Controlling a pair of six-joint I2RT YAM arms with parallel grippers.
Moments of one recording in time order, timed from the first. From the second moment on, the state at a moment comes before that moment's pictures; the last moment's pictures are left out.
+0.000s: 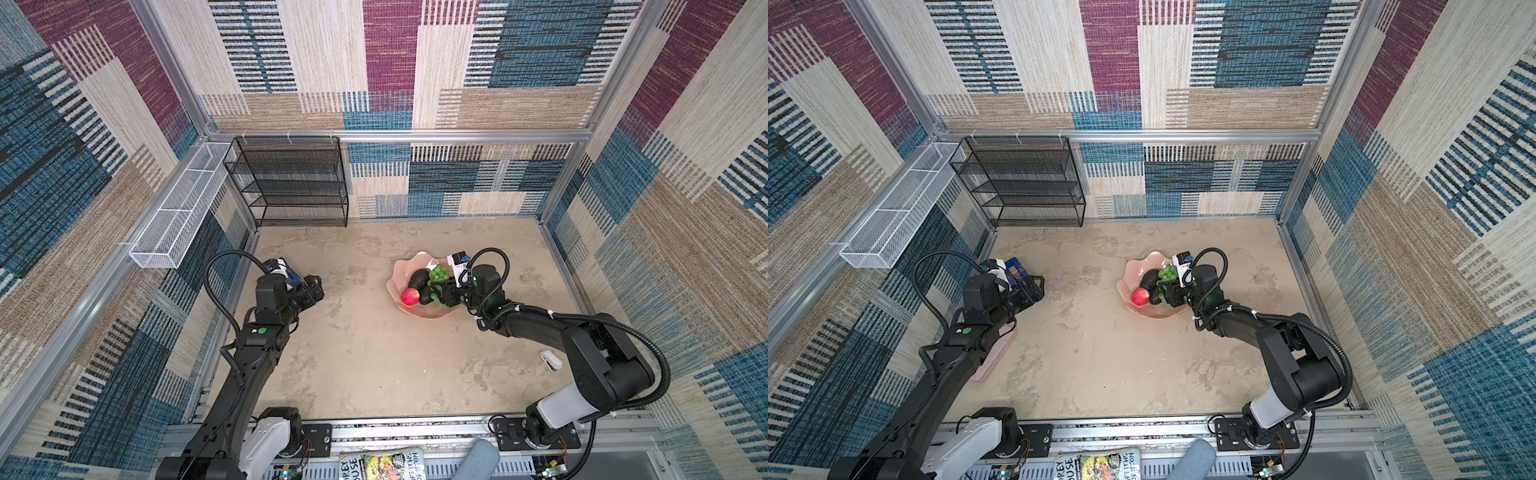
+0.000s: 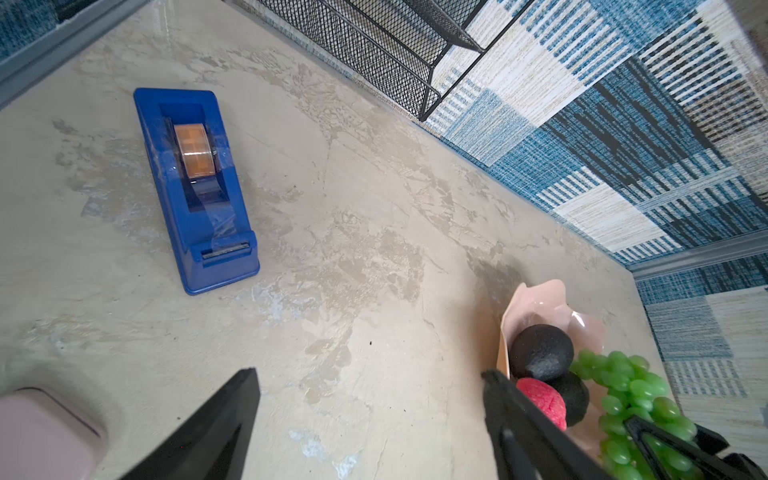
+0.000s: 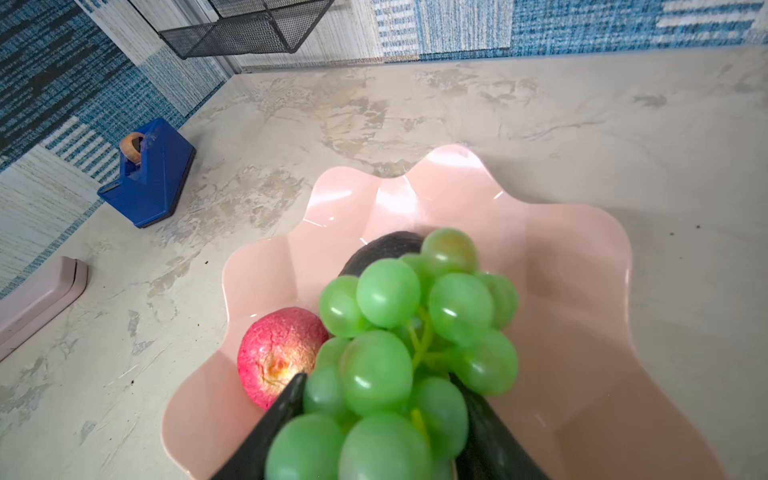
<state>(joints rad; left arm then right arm) -0.04 0.96 0.68 -0.24 0.08 -0.53 0.39 1.56 0.68 0.40 -0.27 0.22</state>
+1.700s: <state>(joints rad) -0.02 1.54 0.41 0.75 -0.18 -0.02 0.06 1.54 0.16 1.33 0.17 -0.01</state>
